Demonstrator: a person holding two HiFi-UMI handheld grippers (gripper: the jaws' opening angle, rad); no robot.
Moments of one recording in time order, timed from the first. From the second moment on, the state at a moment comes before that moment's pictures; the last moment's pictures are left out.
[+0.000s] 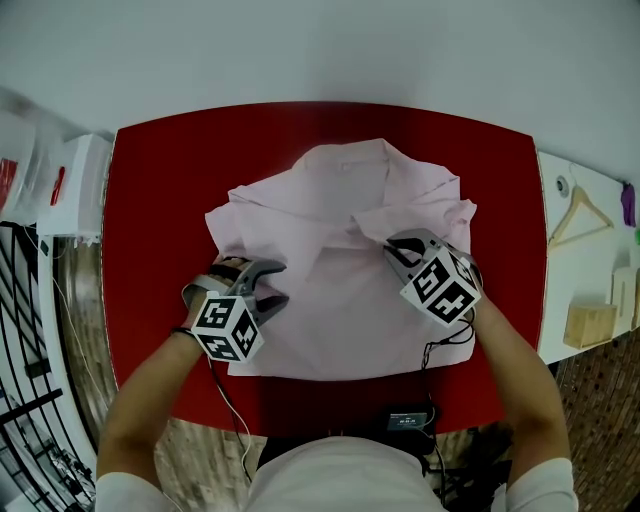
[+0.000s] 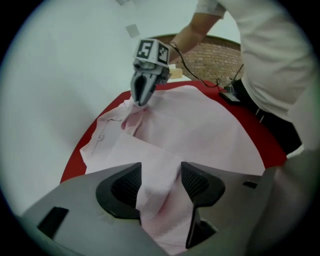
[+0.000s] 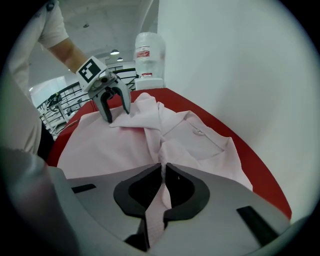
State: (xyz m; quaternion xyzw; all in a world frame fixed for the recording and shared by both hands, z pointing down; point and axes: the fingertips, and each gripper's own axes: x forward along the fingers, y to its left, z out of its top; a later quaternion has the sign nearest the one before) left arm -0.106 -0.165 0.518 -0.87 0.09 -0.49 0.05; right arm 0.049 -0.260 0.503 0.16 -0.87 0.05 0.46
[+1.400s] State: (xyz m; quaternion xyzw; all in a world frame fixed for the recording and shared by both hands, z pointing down) left arm -0.160 -0.335 0.476 -0.85 0.25 -0.46 -0.01; right arm 0.055 -0.412 0.496 0.32 -0.83 -0.05 0.45
